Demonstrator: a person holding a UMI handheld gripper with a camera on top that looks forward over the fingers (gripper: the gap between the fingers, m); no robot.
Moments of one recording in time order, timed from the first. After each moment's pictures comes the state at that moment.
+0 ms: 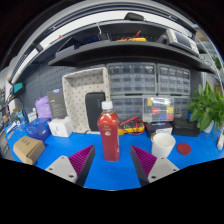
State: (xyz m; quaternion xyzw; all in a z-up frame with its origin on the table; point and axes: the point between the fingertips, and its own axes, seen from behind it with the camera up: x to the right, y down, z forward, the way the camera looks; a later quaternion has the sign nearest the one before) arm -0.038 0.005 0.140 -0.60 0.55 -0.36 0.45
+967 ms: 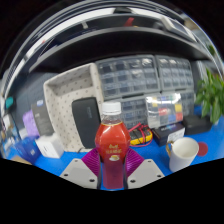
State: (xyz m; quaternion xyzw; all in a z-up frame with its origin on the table) arm 0.107 0.069 0.107 -0.53 0.59 -0.37 0.49
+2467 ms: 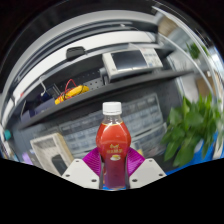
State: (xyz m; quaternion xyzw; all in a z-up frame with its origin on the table) arm 0.095 -0.160 0.283 -0.40 0.59 -0.43 0.56
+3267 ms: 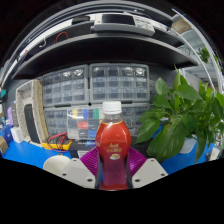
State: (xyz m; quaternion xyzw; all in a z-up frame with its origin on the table) arm 0.112 -0.265 0.110 -0.52 0.57 -0.45 0.45
